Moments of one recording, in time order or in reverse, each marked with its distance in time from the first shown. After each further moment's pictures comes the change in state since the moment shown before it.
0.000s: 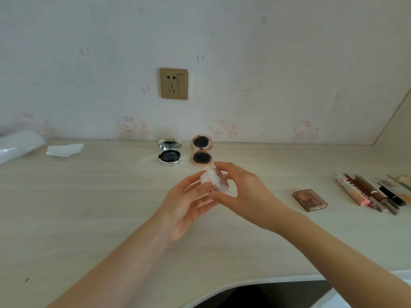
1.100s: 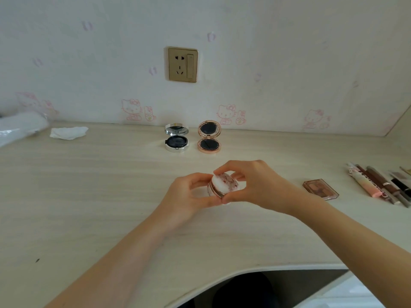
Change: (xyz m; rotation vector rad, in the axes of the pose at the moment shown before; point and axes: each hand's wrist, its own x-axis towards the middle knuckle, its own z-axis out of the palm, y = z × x) left_hand -0.006 -0.007 -0.030 0.923 0.044 0.278; right_hand 0.010 0.001 -0.005 -0.045 -0.222 0.039
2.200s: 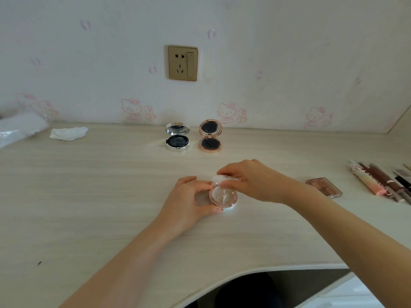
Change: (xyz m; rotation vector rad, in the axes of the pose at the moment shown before) left_hand 0.004 -0.027 0.000 0.436 0.039 0.090; right_hand 0.021 0.013 0.004 -0.183 -0.102 -0.051
